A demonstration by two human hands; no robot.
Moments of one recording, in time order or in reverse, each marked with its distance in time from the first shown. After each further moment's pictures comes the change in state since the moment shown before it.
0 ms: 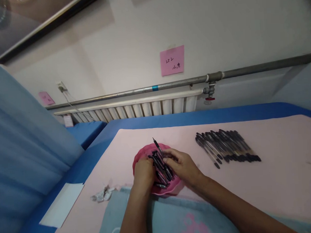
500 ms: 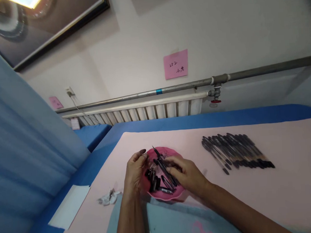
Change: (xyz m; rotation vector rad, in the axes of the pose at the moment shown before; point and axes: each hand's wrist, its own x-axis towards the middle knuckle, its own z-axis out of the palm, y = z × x) left_hand 0.004 -0.002 -0.028 -1.154 0.155 -0.285; right_hand -0.005 -0.011 0.003 -0.148 -0.091 -0.138
